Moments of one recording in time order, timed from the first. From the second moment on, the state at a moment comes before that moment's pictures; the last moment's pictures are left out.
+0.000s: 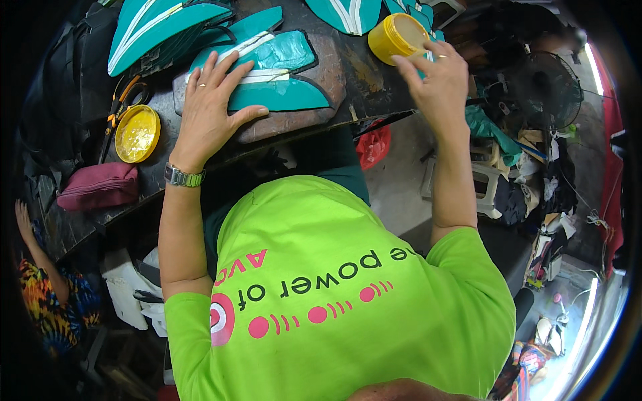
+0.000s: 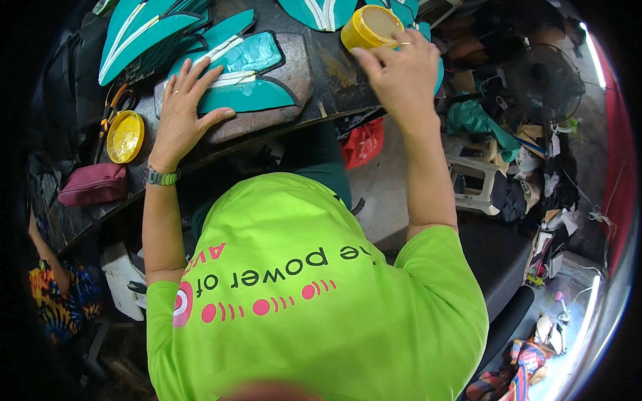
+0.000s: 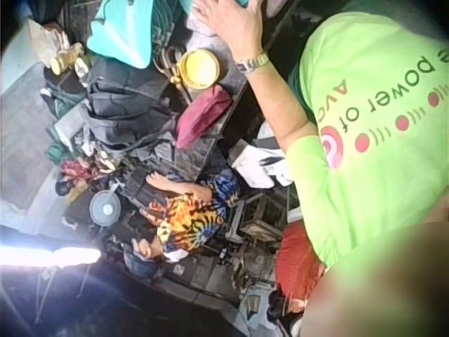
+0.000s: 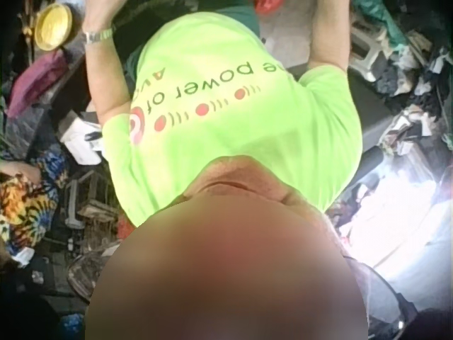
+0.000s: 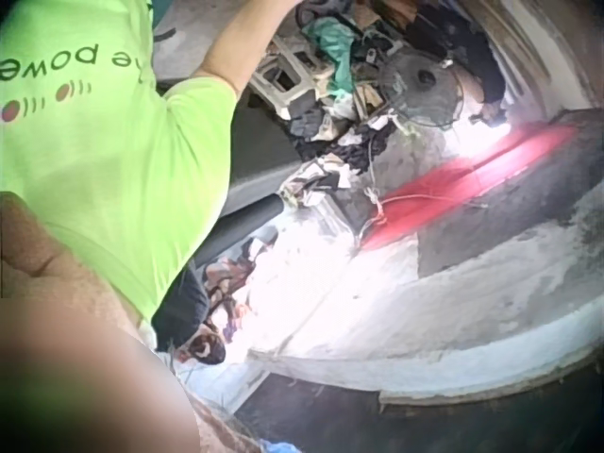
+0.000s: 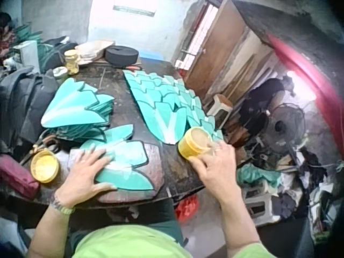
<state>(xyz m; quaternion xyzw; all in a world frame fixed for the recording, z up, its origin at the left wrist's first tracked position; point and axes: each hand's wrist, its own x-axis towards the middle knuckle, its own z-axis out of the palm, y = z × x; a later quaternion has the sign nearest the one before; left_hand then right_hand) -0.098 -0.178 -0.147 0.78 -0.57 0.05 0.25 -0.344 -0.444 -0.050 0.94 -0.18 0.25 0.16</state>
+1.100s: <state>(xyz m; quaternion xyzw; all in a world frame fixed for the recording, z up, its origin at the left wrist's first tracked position) -0.096 -0.180 -0.143 0.84 -0.49 0.11 0.22 -0.315 -0.386 -0.140 0.99 -0.02 0.07 -0.08</state>
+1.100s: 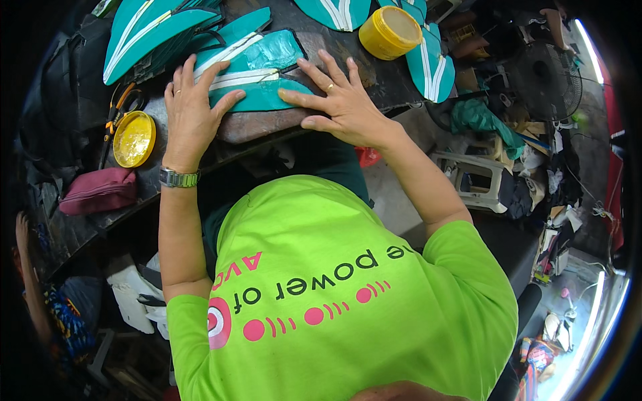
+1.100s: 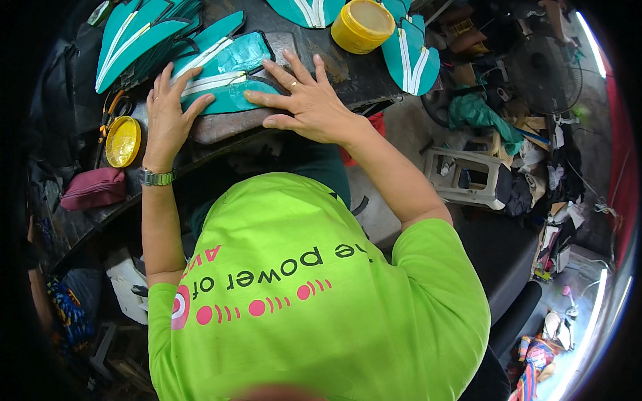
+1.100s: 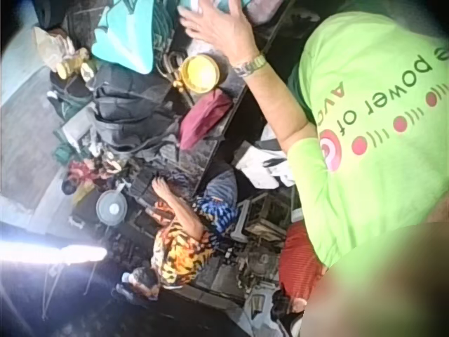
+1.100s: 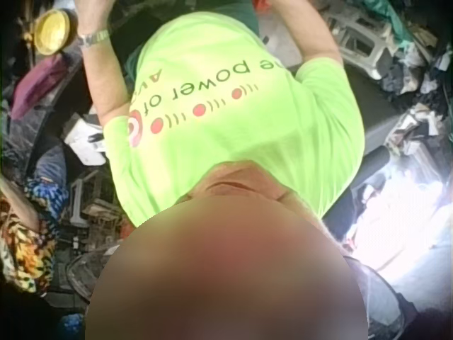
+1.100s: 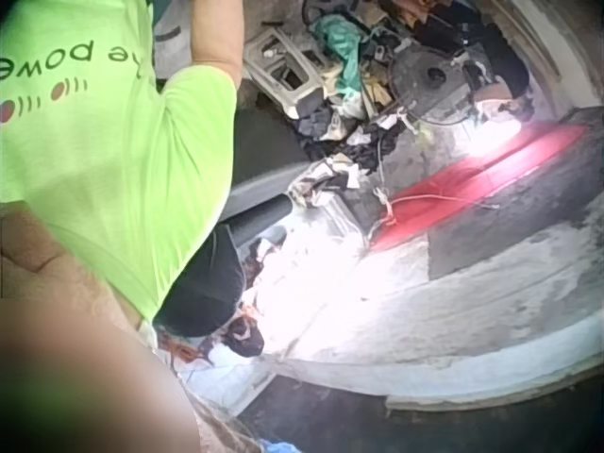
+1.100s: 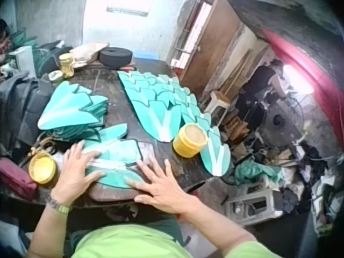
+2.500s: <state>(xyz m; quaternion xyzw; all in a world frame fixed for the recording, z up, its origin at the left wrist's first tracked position) 0.056 -0.302 0.000 0.53 -0.26 -0.21 0.78 -0.311 -0.396 -0.151 0.65 -0.16 0.42 -0.61</state>
